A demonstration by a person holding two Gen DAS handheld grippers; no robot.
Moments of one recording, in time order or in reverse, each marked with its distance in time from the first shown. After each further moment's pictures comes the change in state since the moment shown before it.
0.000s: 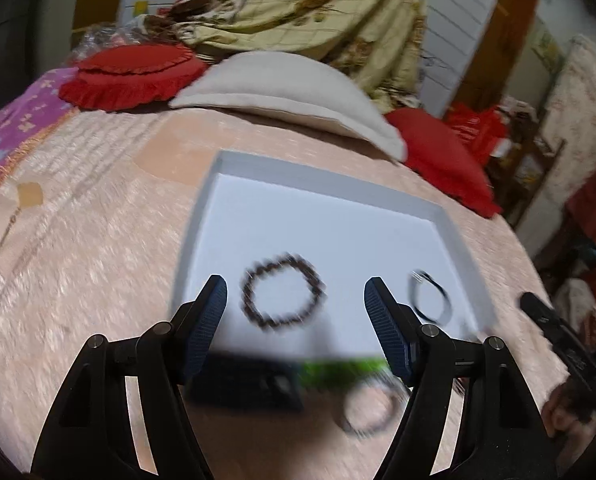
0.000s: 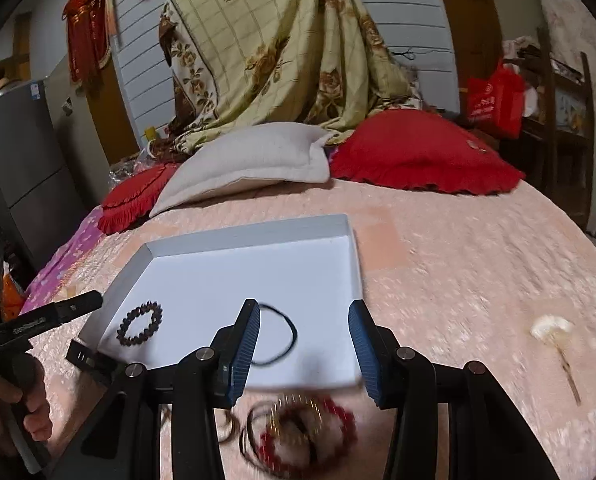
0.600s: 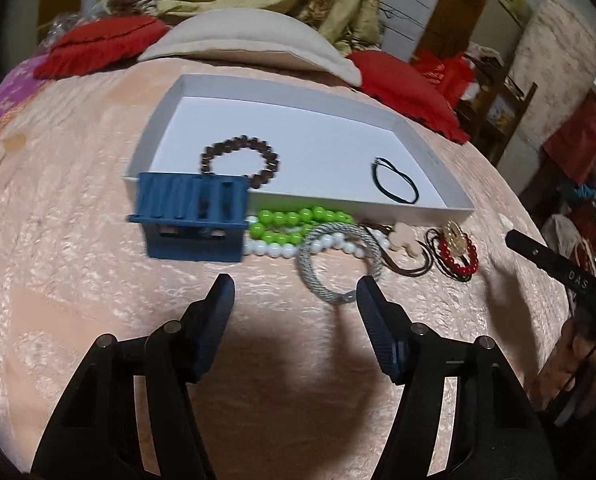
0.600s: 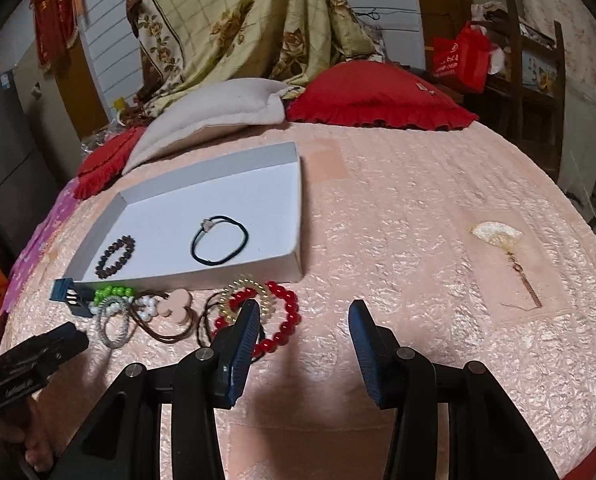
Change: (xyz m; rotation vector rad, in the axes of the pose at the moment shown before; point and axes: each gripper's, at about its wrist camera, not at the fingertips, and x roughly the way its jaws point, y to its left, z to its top) left arm -0.005 -0.017 -0.073 0.089 0.113 -0.027; right arm -0.028 -0.023 -0.042 0.020 0.124 -0.055
